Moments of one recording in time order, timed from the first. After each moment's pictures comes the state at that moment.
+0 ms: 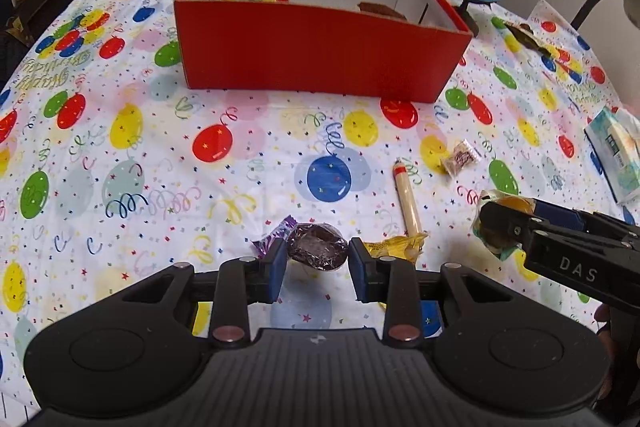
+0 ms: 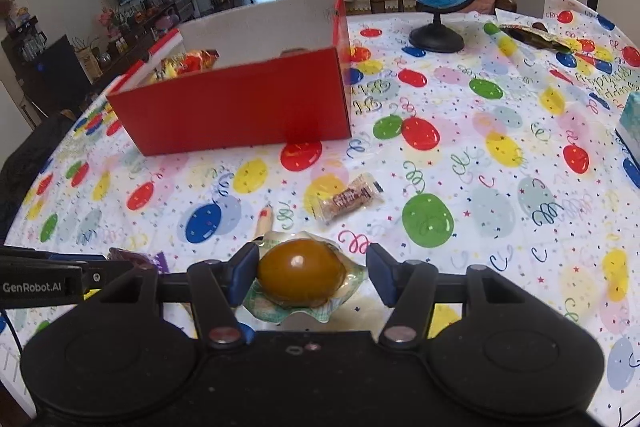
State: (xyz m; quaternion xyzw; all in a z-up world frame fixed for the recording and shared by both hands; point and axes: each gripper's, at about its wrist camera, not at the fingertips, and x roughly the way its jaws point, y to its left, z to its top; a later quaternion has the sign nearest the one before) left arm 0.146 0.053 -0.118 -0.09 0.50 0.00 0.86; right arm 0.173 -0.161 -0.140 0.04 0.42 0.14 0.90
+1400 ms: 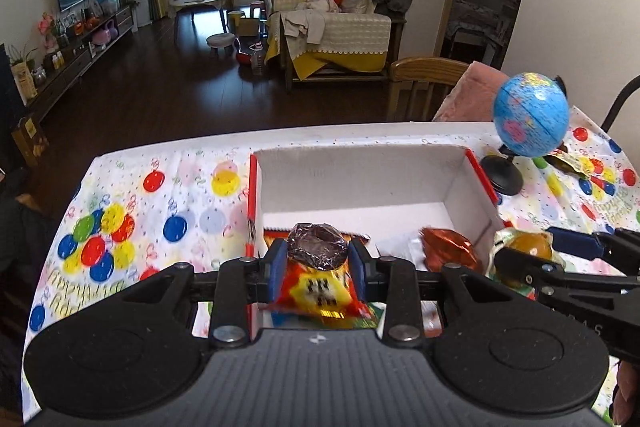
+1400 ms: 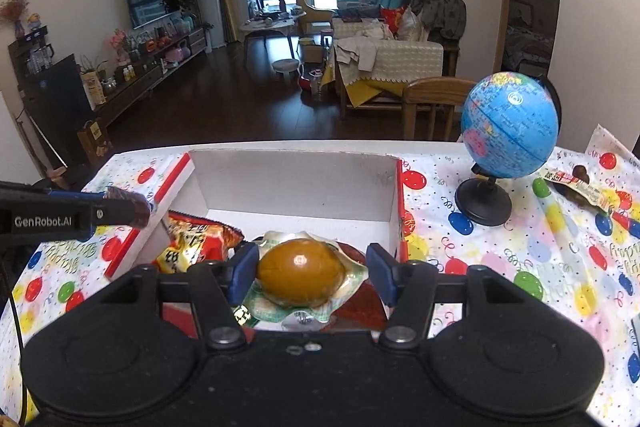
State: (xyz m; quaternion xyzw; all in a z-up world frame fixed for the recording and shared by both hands) left arm 0.317 0.128 -0.021 -0.03 0.39 0.01 0.92; right arm 0.324 -0.077 -0.051 -0.01 0.34 0.14 0.93
